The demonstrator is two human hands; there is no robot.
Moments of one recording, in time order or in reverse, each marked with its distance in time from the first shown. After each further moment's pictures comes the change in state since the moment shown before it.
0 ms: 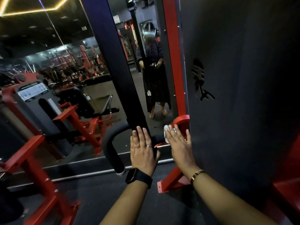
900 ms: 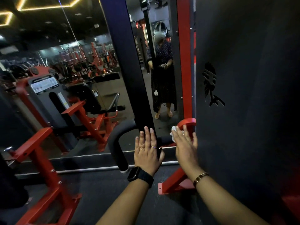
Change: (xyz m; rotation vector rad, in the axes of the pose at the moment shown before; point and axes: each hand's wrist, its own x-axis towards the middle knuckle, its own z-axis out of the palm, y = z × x) left_hand -0.001 -0.007 0.005 0.089 0.052 0.038; right_hand 0.012 -0.002 0.005 0.083 0.068 0.072
